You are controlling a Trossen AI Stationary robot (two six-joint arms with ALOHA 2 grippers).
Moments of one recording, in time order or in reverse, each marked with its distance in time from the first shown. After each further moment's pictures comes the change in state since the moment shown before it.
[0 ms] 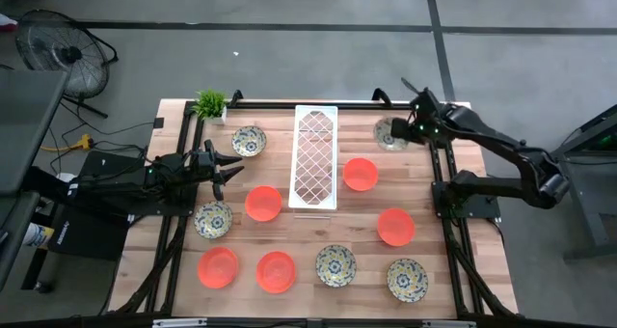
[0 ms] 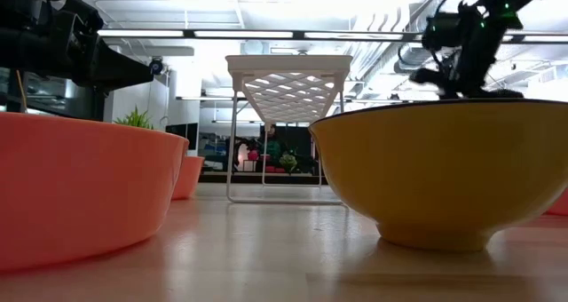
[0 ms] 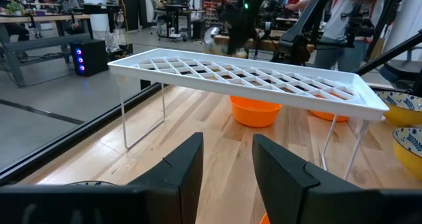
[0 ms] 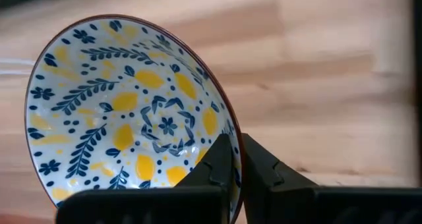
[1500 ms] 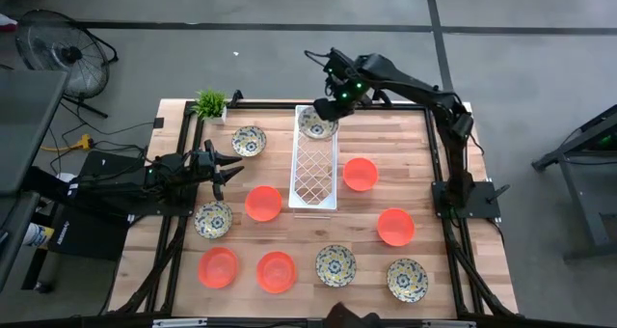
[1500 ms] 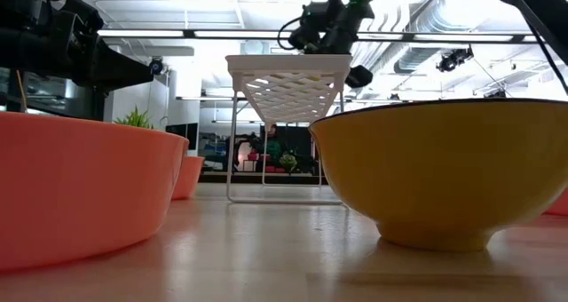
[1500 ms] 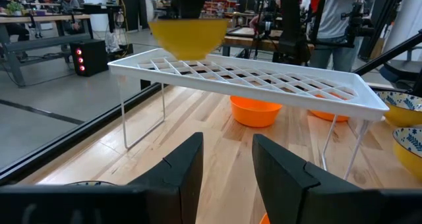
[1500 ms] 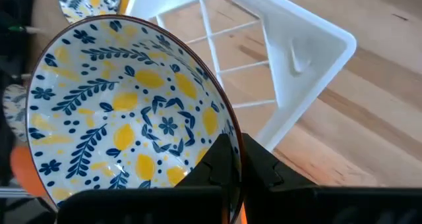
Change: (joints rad) left arm 0.000 0.000 0.000 0.000 0.000 0.000; right arm 0.306 0.925 1.219 -0.407 -0.256 -0.283
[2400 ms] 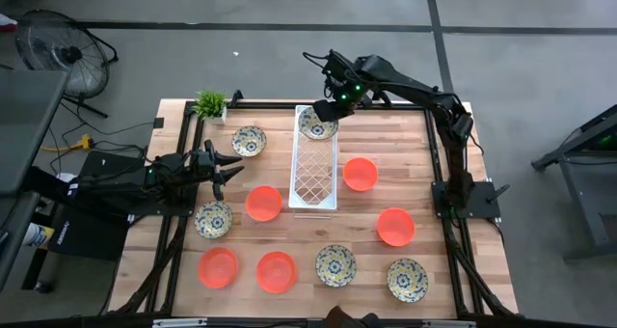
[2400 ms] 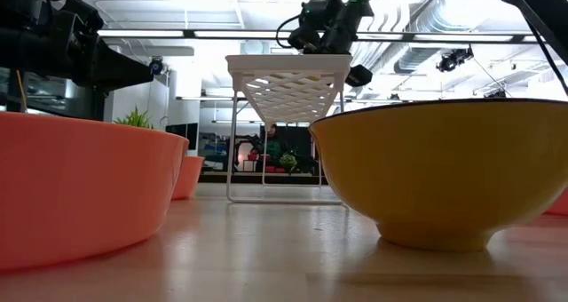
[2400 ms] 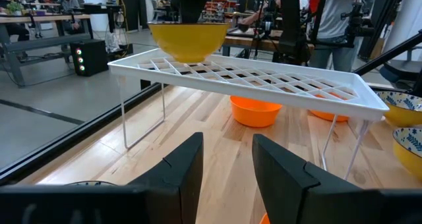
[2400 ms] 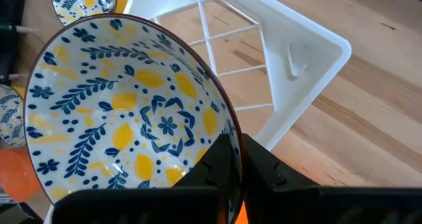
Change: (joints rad) left arm 0.000 0.000 0.000 0.000 0.000 0.000; right arm 0.012 0.000 0.000 0.004 0.040 -0.015
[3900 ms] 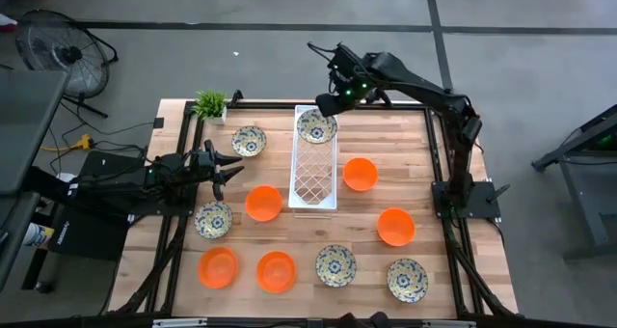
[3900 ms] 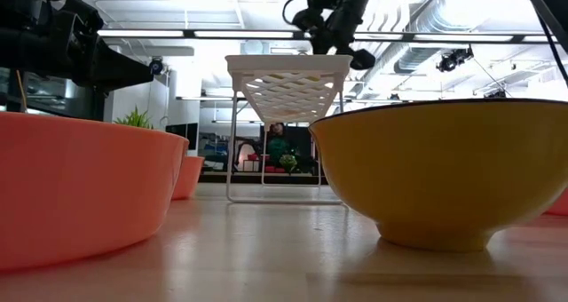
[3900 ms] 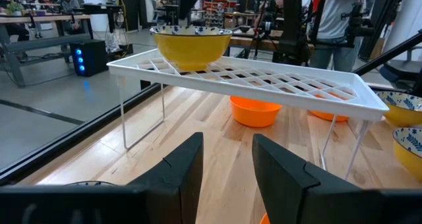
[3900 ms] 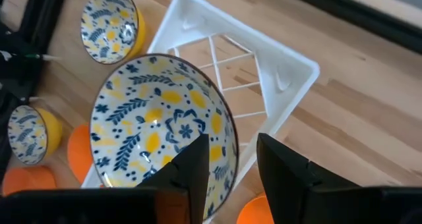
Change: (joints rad) left arm 0.000 0.000 0.000 0.000 0.000 0.000; right arm 0.005 -0.085 0.003 0.027 0.084 0.025
